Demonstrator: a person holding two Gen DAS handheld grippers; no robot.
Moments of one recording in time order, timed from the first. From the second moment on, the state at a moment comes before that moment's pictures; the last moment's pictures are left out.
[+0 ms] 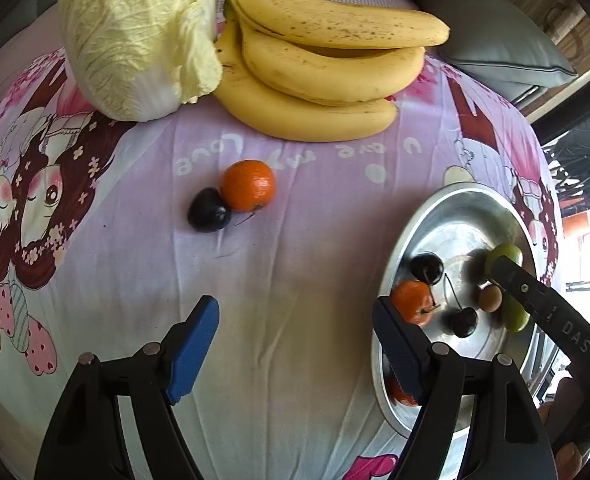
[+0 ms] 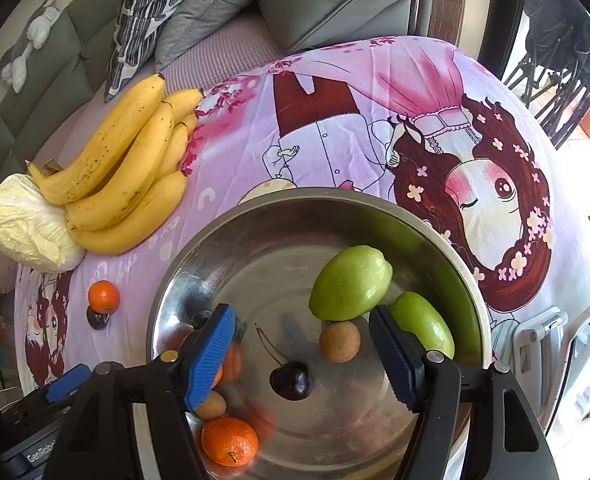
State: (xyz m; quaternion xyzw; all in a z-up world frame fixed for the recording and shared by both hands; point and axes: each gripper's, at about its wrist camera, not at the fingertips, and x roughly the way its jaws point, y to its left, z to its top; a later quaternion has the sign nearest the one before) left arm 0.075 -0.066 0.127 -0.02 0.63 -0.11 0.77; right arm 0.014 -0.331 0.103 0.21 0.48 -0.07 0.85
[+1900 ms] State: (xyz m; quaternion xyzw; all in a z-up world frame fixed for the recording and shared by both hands) left arm 0.080 0.127 0.108 -0.09 0.62 -0.02 0.78; right arm 0.018 -0.225 0.127 0.12 0.45 0.07 0.88
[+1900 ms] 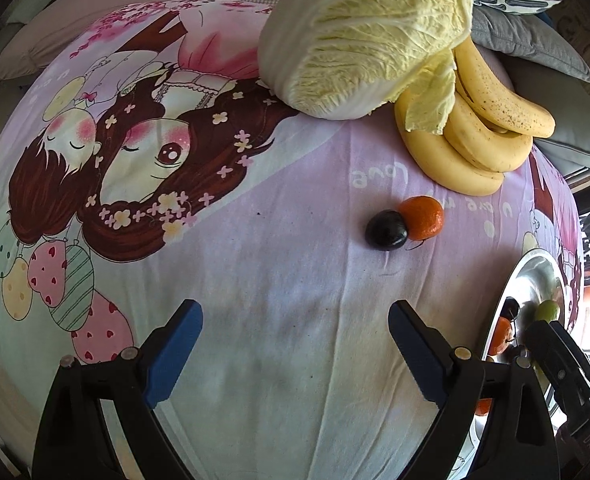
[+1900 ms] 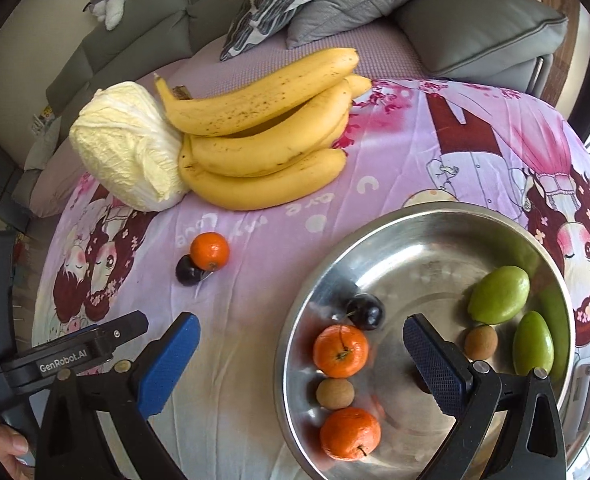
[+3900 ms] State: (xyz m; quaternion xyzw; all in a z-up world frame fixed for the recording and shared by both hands) left arm 0.215 0.226 0.037 -0.18 0.61 -0.09 0.76; right arm 0.110 -0.172 0.118 0.13 0.47 0.08 0.87
